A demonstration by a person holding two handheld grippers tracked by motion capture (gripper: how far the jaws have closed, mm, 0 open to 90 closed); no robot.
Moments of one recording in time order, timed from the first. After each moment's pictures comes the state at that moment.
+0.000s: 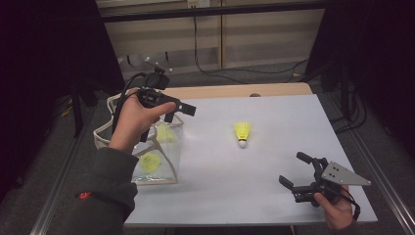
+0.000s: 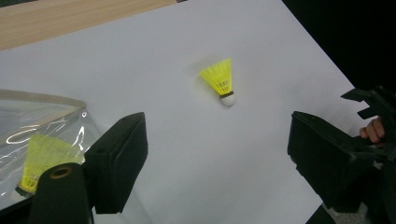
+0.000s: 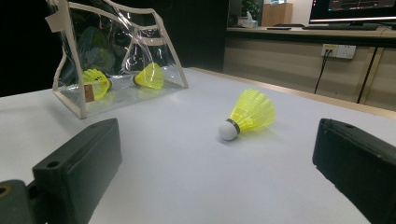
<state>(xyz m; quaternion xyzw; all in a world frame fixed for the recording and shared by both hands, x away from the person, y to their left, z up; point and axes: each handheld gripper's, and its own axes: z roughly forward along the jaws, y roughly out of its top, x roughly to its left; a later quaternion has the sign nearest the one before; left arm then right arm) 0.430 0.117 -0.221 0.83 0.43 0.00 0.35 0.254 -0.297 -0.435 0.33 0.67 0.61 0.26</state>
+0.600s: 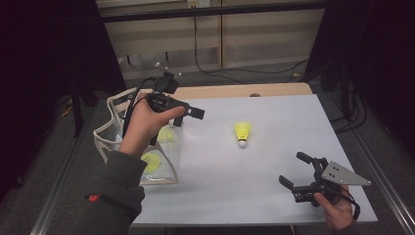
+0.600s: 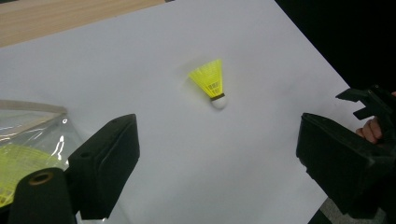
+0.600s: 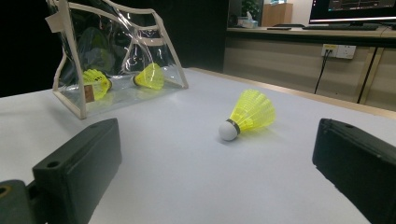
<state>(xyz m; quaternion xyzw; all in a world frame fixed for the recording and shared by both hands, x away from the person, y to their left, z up) 0.427 0.100 -0.233 0.83 0.42 0.00 0.36 0.254 -0.297 -0.435 0.33 0.67 0.61 0.26</state>
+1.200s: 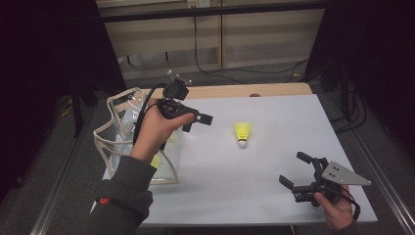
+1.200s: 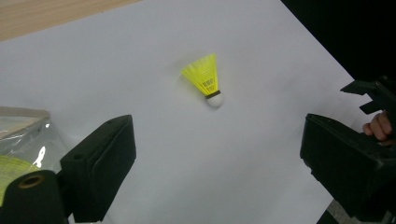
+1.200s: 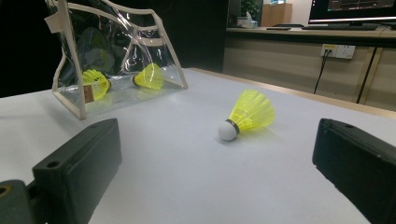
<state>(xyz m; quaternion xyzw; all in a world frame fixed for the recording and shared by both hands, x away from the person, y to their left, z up) 0.423 0.082 -0.250 0.84 0.41 0.01 0.35 0.254 -0.298 -0.435 0.33 0.67 0.61 0.26</state>
